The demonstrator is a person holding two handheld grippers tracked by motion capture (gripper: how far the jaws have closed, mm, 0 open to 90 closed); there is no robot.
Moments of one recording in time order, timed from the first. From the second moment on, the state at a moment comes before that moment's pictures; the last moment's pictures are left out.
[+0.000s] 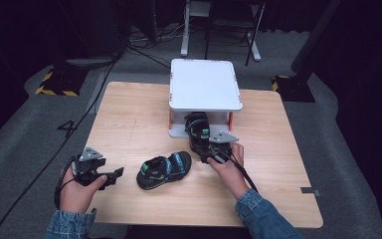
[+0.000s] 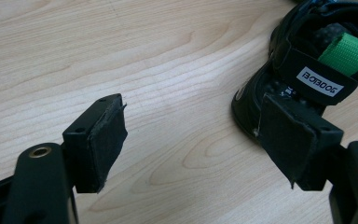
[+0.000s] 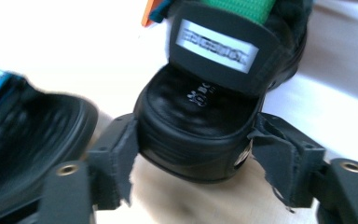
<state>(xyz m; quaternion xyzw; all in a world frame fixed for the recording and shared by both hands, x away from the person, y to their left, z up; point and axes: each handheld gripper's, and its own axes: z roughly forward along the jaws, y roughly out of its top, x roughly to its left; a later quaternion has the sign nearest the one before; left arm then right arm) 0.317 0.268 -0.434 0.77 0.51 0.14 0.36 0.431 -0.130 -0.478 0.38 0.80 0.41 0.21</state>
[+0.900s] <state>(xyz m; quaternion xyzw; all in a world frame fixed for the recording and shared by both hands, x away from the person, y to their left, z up) 0.321 0.280 -0.443 0.76 0.53 0.13 0.36 0.522 -0.103 -0.490 0.38 0.78 0.42 0.25</state>
